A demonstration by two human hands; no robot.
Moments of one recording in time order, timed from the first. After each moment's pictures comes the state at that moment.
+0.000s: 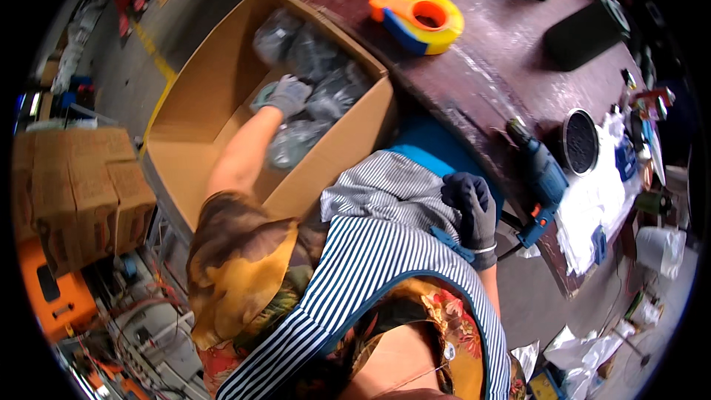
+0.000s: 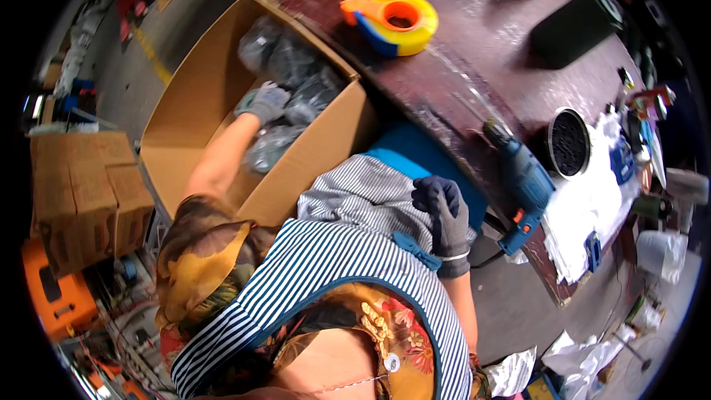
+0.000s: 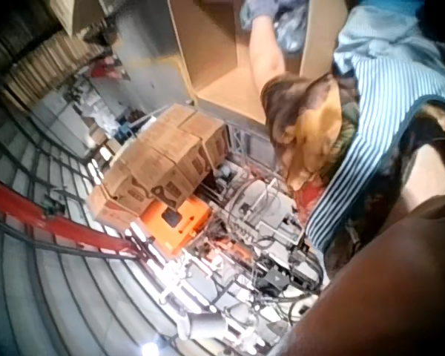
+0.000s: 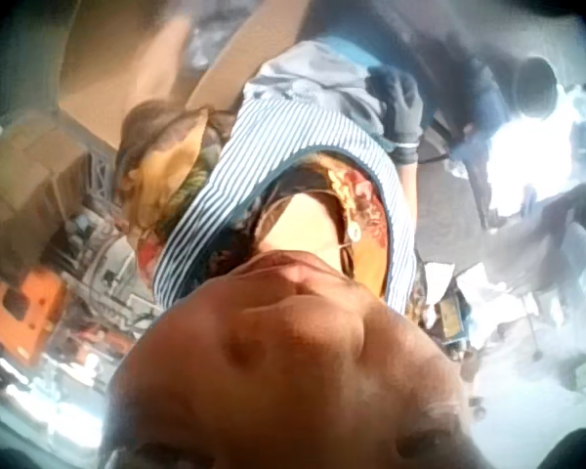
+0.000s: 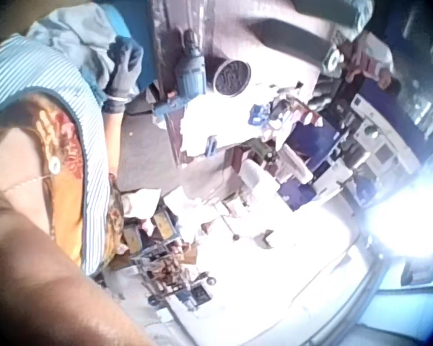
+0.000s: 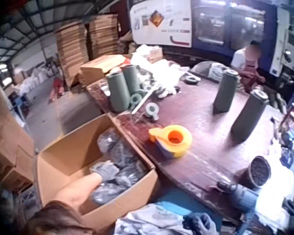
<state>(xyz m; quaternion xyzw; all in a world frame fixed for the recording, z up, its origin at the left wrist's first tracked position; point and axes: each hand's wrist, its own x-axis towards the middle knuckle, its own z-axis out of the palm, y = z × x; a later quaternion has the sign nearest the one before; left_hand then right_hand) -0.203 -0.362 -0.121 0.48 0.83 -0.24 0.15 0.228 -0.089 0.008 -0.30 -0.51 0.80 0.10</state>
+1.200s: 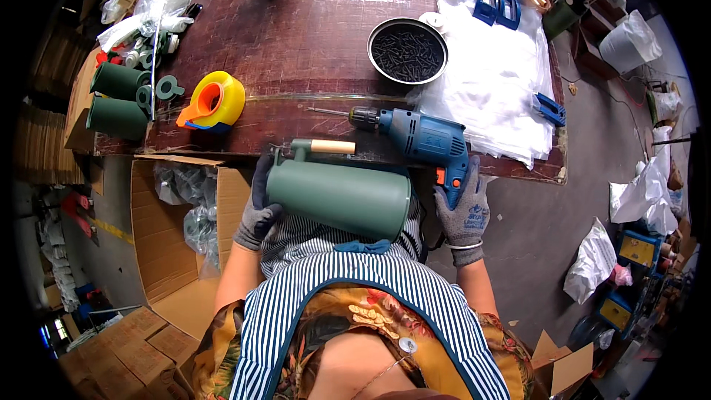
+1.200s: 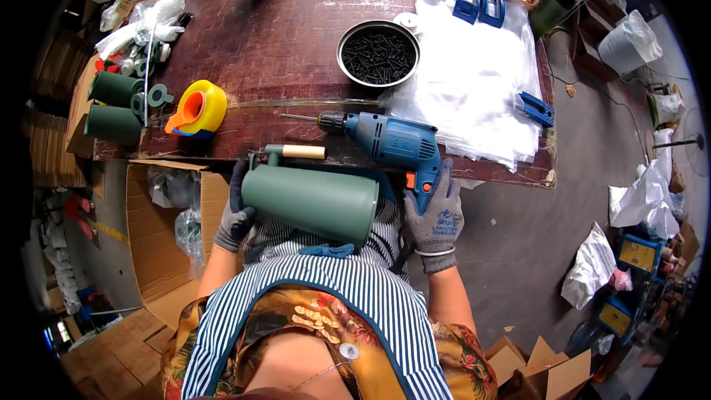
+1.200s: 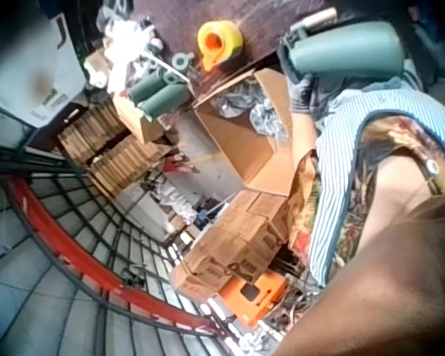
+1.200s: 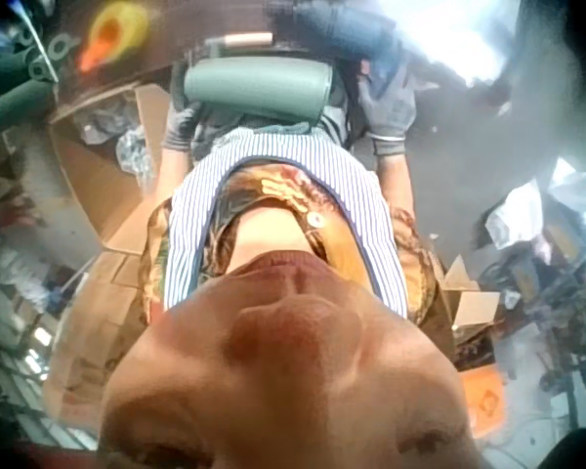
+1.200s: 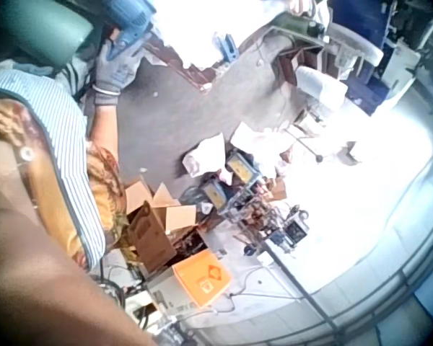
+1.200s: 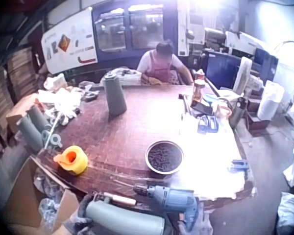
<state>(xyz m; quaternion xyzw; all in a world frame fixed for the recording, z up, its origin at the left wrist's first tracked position) 0.040 -0.193 -0.009 0.35 0.57 0.57 0.48 0.409 -0.016 0.002 -0.57 -0.78 0.14 0.21</state>
